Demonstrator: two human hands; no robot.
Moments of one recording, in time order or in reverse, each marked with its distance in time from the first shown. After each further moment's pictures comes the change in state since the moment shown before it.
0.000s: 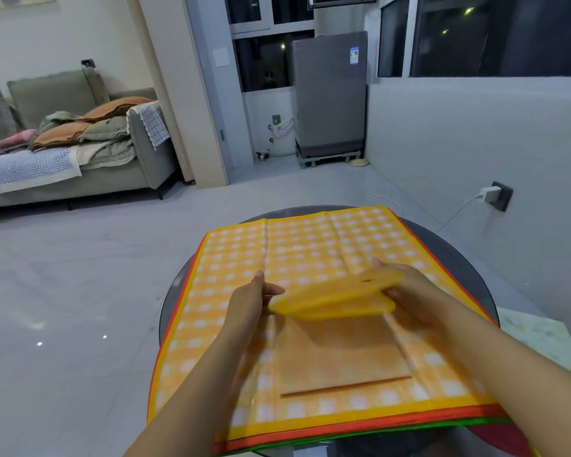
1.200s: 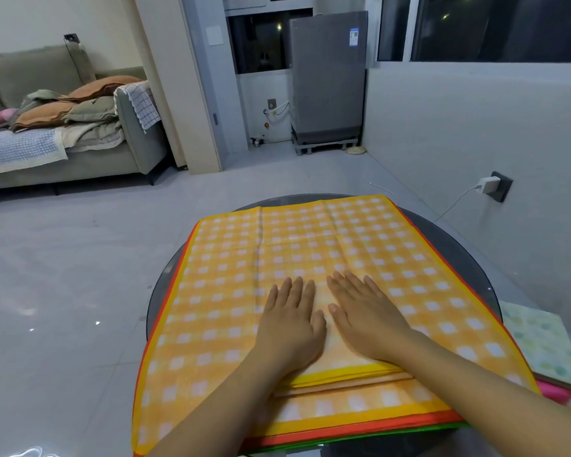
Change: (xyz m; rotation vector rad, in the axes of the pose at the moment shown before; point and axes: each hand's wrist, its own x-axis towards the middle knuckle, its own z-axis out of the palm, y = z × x) left_hand -0.025 -0.031 0.046 1.337 -0.286 0.454; right_hand -0.017 0.039 0.050 -1.429 -0.090 -0.315
